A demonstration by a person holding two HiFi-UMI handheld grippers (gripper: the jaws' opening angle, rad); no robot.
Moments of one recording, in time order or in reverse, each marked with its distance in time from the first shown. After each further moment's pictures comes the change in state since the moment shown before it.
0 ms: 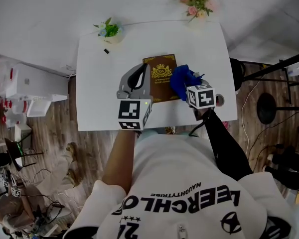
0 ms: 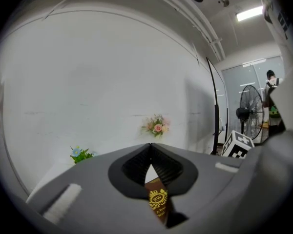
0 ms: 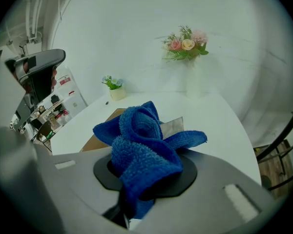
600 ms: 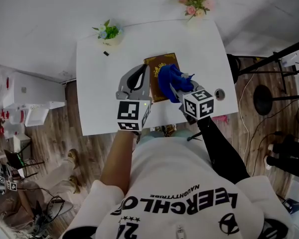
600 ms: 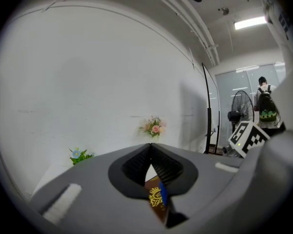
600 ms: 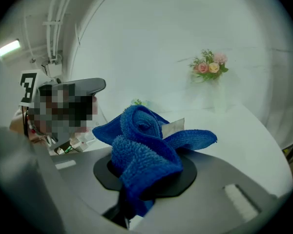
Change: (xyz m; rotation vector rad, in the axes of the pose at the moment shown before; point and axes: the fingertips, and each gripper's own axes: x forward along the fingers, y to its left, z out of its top) left arm -0.017 0.017 0.006 -0.004 -0.009 -0.095; right arm -0.037 0.103 0.043 0.023 -0.240 0.219
